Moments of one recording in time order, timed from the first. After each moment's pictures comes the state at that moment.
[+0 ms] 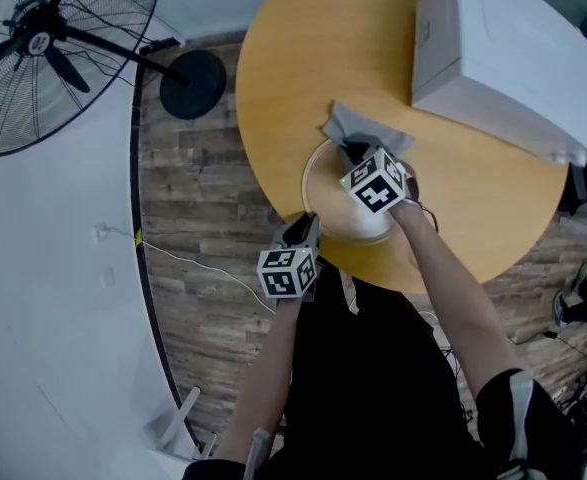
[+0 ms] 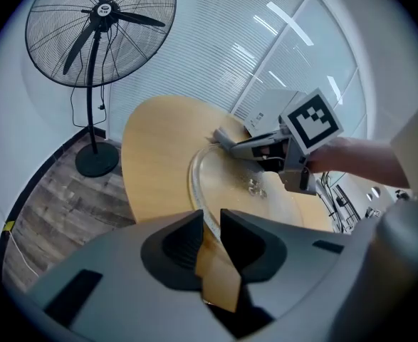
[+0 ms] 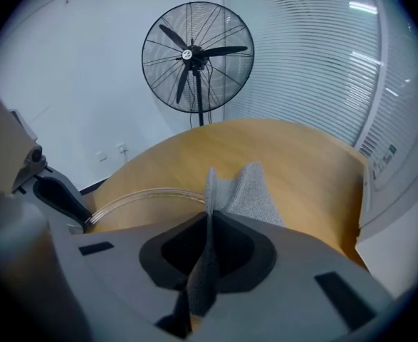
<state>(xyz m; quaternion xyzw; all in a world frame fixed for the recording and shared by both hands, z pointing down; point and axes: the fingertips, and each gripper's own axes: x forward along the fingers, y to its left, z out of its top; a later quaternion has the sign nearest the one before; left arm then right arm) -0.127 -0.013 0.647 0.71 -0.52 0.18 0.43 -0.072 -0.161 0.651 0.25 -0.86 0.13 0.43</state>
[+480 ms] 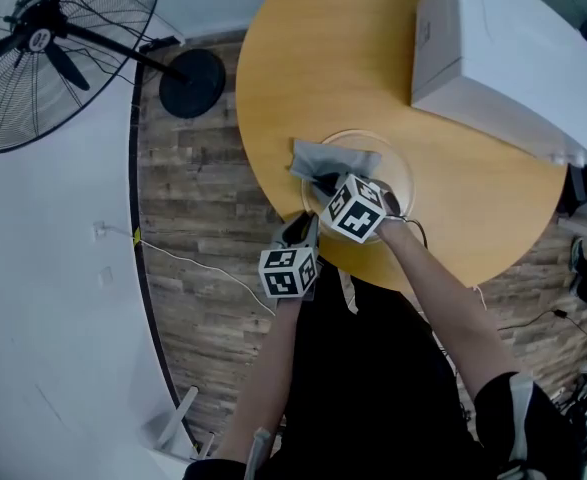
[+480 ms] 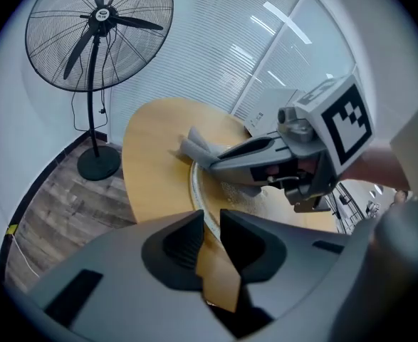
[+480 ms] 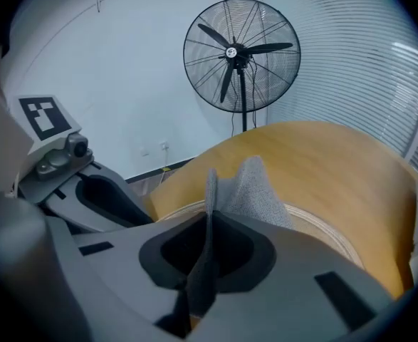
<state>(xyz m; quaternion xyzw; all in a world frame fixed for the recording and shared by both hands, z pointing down) -0.128 -0.013 0.649 0.71 -0.53 0.19 0.42 -0.130 -0.075 0.652 0.10 -0.89 0.13 0.42</state>
